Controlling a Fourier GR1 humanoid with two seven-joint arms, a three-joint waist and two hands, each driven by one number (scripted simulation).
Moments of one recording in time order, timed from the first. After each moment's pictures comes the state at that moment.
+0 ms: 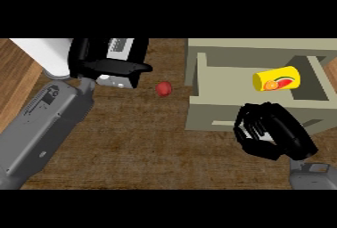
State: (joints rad) left arm -0.82 0.43 -0.42 -1.14 0.70 0.39 -0.22; right arm -0.15 -0.30 0.15 -1.72 0.60 0.23 -0.10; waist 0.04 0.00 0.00
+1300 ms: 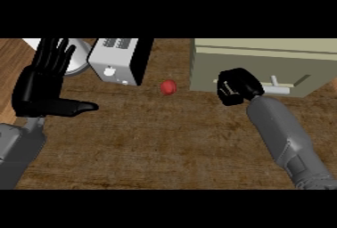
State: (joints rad) left arm -0.42 0.58 -0.26 -1.39 0.72 0.17 -0.28; right arm -0.84 -0.21 0.03 -0.43 0.87 -0.11 -0.43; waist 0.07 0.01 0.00
